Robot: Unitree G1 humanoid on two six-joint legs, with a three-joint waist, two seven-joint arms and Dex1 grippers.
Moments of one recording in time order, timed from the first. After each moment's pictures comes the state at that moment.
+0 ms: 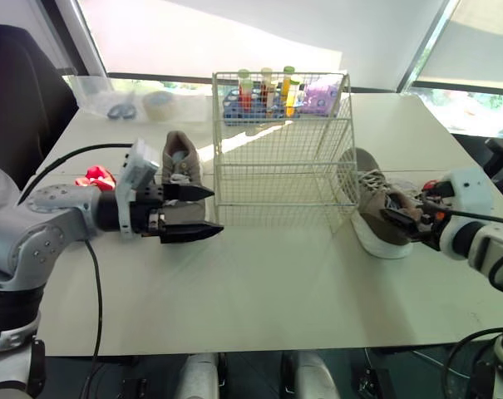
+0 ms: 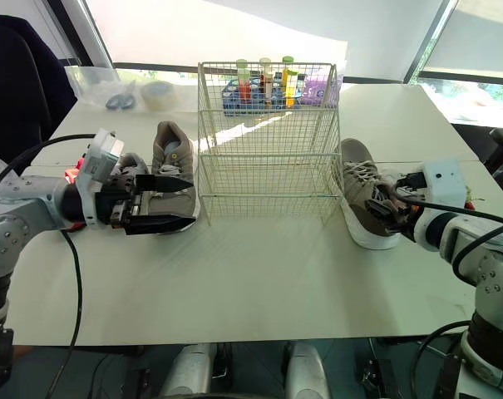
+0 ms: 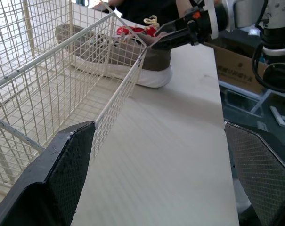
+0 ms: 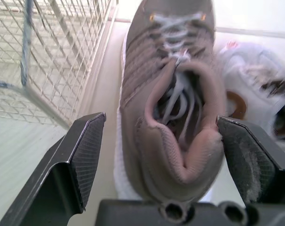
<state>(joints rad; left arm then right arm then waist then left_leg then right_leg) -0.51 0.85 0.12 -0.33 -0.88 0.90 -1.04 -0.33 -0.63 -0.56 -0.56 0.56 1.52 0.30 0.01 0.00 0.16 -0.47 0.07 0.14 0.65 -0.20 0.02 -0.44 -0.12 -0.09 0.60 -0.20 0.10</state>
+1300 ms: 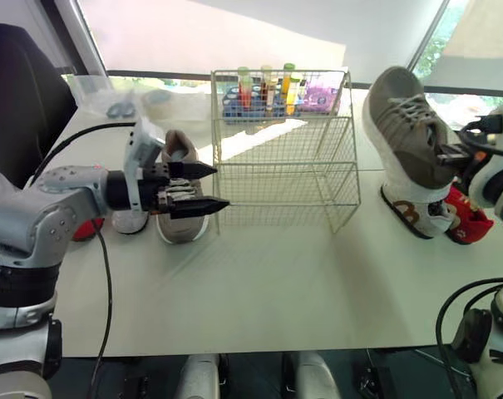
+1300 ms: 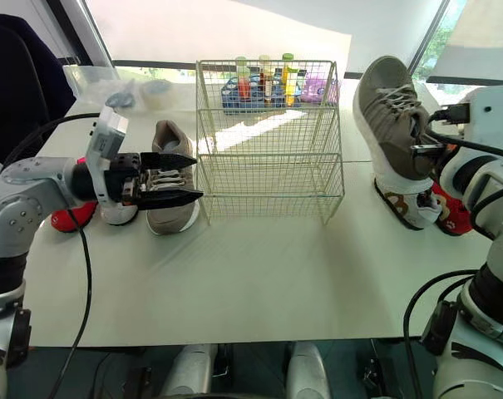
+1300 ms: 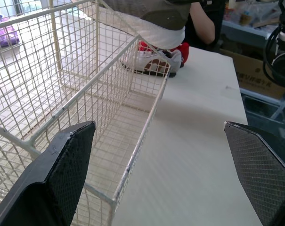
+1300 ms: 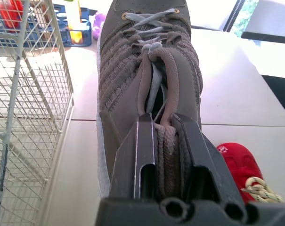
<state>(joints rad) -0.68 0.78 0.06 -0.20 -0.79 0.84 -1.04 -0.68 -0.73 -0.55 -0.51 0.43 1.53 0.20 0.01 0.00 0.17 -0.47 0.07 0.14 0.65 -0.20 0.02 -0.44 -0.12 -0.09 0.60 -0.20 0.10</state>
